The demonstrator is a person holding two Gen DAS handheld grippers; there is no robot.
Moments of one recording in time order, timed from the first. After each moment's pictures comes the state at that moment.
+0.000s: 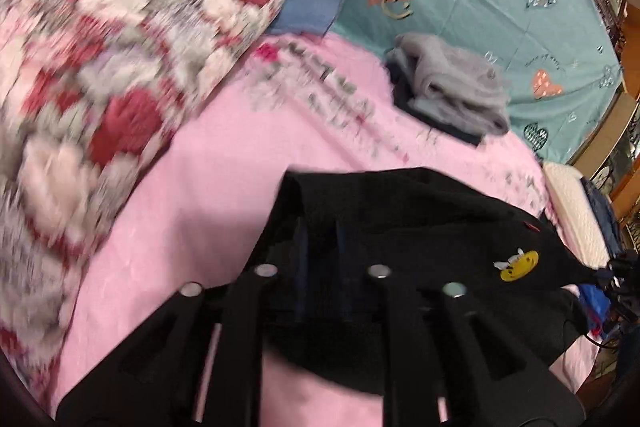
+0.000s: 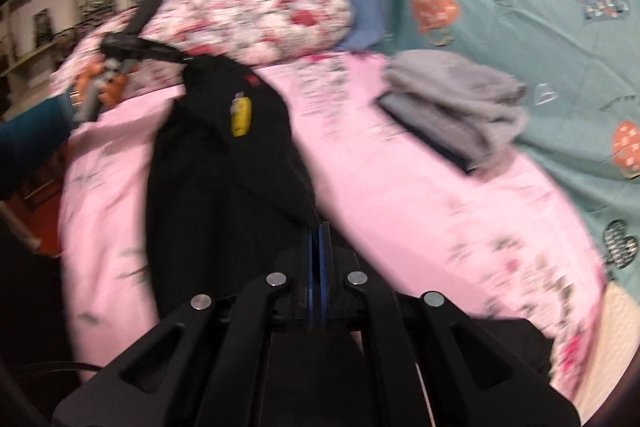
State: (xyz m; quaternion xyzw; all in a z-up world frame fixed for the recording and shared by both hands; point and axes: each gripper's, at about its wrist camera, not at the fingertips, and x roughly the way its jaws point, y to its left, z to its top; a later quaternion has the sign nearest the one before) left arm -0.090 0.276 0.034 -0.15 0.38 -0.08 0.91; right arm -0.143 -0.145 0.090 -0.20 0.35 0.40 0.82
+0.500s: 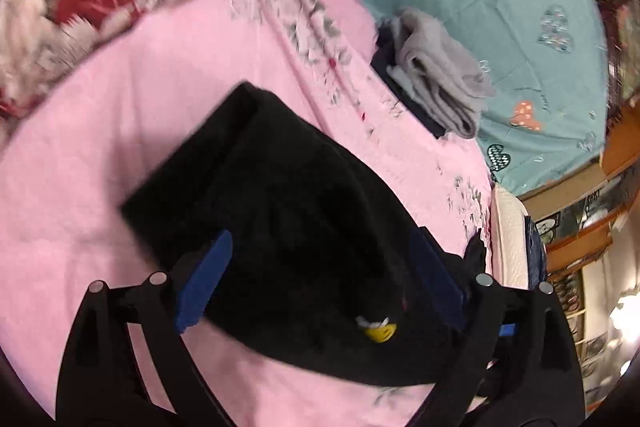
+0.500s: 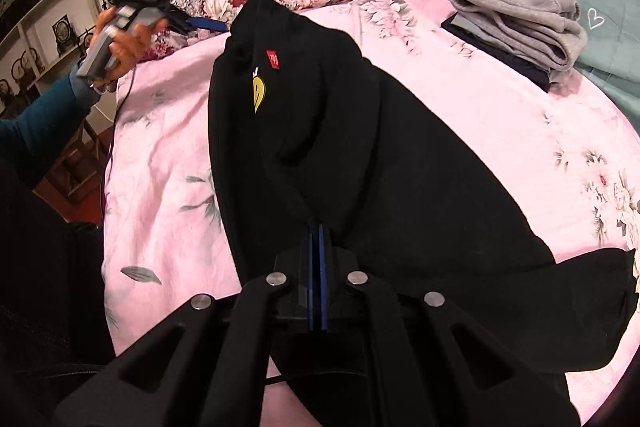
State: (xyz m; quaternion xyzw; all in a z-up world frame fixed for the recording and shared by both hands) left arm -0.065 0.237 0.019 -0.33 0.47 -0.12 0.81; right arm -0.175 -0.134 0.026 -0.16 0.42 0.41 0.79
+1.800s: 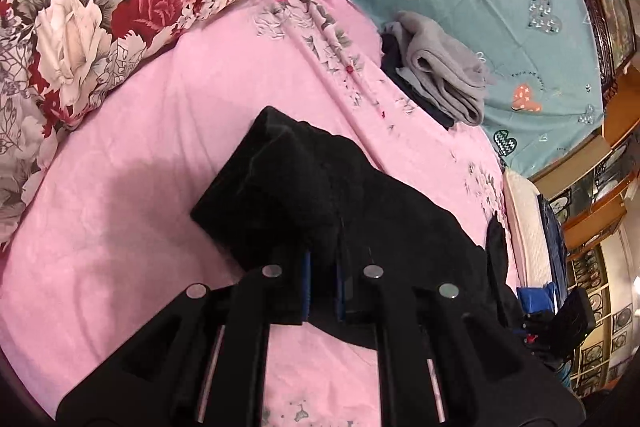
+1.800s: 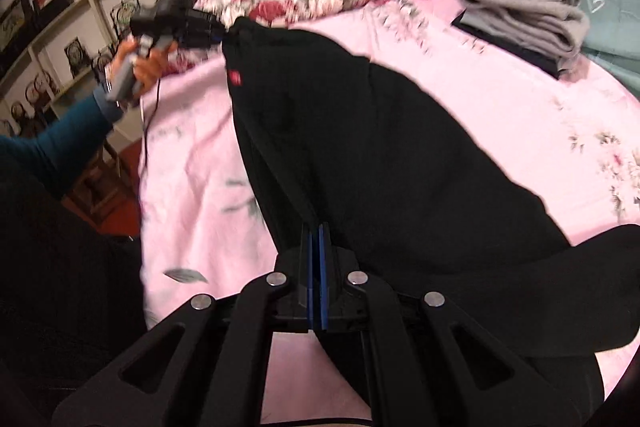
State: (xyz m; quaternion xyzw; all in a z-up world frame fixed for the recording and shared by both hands) left arm -0.126 0.284 0.008 -0.27 0.42 -0.13 0.86; right arm -0.194 -0.141 0.036 -0.11 0.43 0.43 0.79
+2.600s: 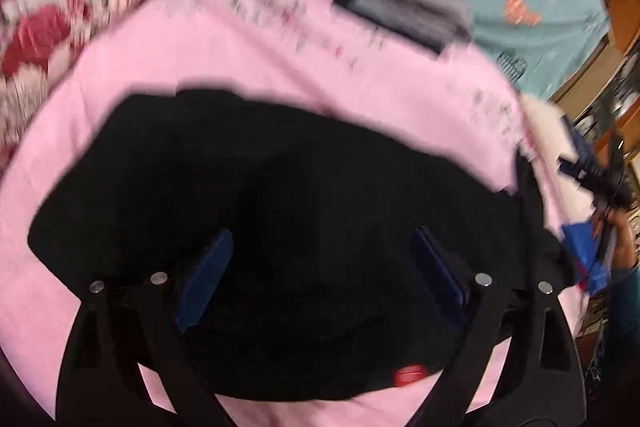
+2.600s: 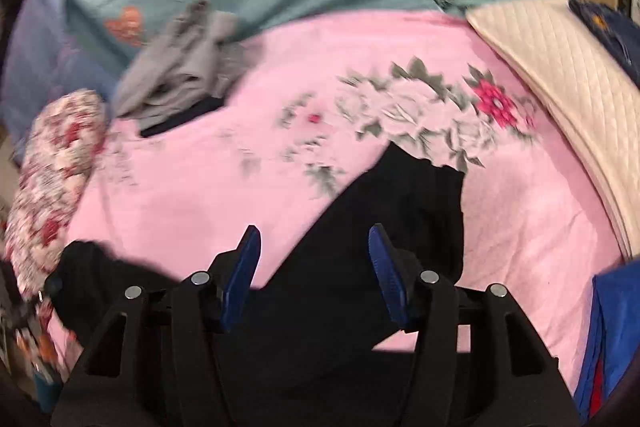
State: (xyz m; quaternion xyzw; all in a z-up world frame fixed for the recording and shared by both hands) left arm -0.099 0.186 -0.020 -0.13 0.47 -0.14 0.86; right arm -0.039 -0.349 0.054 0.13 0.49 0.00 0.86
